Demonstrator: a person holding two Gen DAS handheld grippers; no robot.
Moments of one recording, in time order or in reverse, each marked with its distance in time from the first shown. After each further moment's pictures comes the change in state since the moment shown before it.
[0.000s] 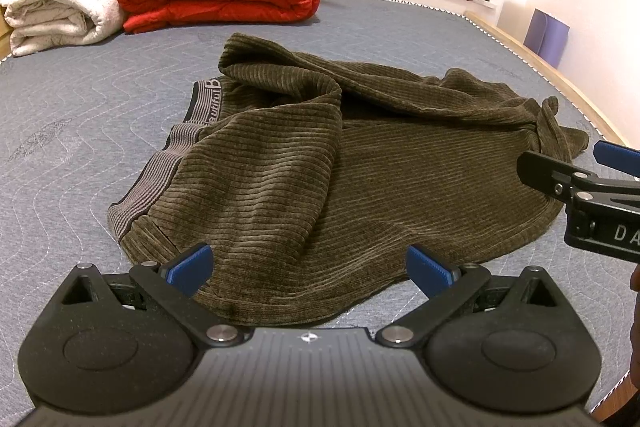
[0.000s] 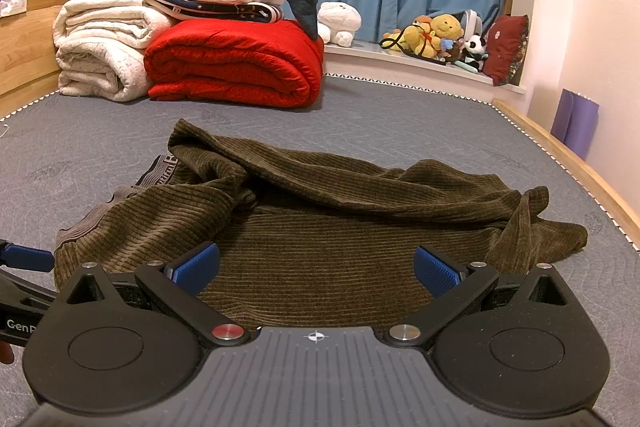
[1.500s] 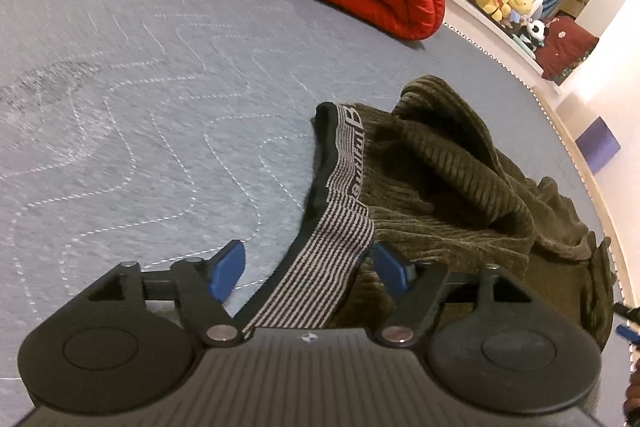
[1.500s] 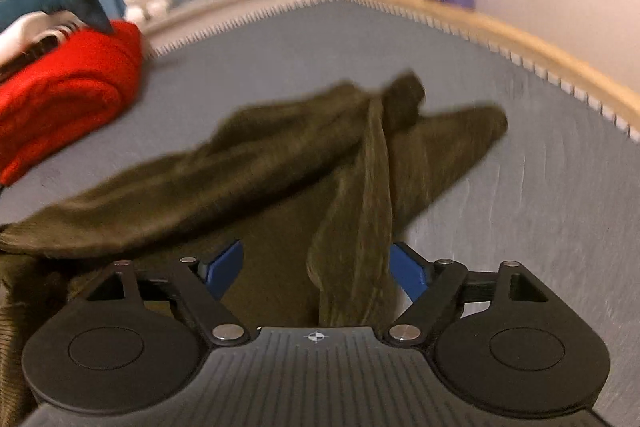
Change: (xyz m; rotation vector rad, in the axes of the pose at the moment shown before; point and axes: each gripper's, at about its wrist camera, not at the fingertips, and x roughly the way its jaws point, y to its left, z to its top) left arm 0.135 0.186 0.091 -0.355 0.072 -0.086; right arm 0.143 -0.221 -0.015 0.508 0.248 -0.234
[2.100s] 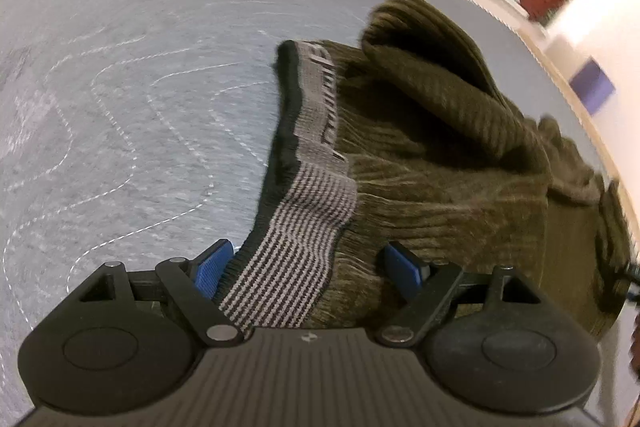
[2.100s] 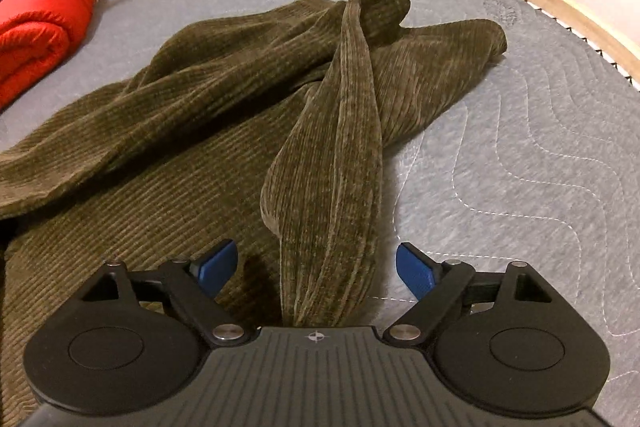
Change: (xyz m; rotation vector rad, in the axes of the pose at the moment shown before) left arm 0.042 -0.025 -0.026 0.156 0.101 -0.008; right arm 0.055 0.002 -0.015 -0.003 0.151 -0.100
